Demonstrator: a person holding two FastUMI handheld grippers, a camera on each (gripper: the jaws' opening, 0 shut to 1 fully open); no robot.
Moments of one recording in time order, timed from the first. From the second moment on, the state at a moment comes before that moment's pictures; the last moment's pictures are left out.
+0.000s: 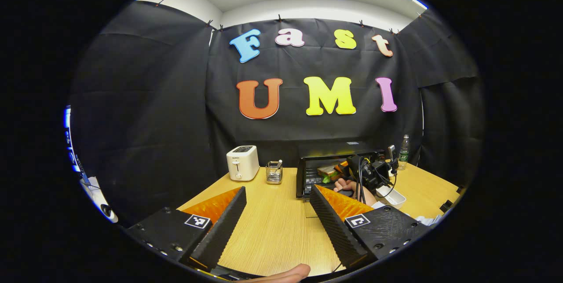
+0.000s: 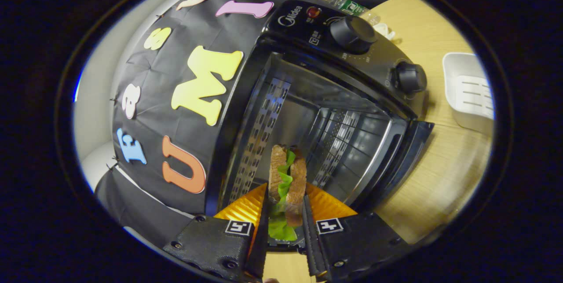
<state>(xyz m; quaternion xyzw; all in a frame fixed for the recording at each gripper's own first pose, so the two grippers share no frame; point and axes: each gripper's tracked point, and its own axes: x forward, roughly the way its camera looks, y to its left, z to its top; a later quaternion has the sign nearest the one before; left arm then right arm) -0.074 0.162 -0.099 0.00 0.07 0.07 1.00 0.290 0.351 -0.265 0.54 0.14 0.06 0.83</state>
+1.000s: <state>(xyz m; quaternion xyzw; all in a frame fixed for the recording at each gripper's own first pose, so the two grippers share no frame) -0.070 0.153 -0.118 0.02 0.09 0.06 0.99 0.300 0.363 -0.291 0.26 0.20 0.08 0.94</state>
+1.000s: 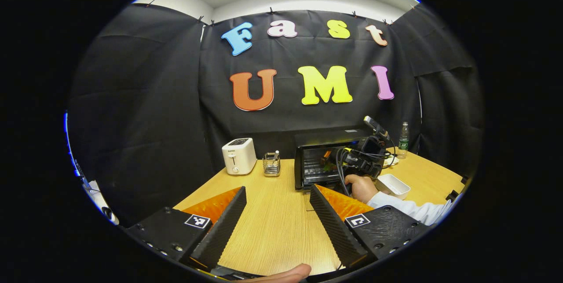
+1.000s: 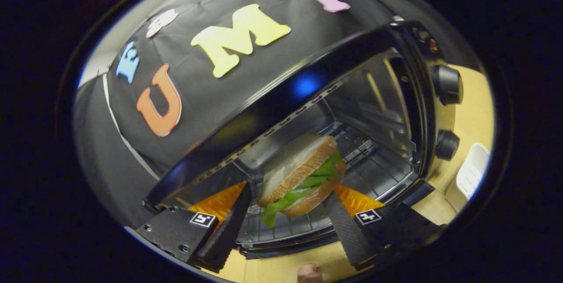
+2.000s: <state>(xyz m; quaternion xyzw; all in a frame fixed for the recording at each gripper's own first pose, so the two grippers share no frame) -0.074 0.139 -0.140 -0.03 0.13 0.06 0.99 0.222 0.321 -0.293 -0.02 0.31 0.12 0.94</state>
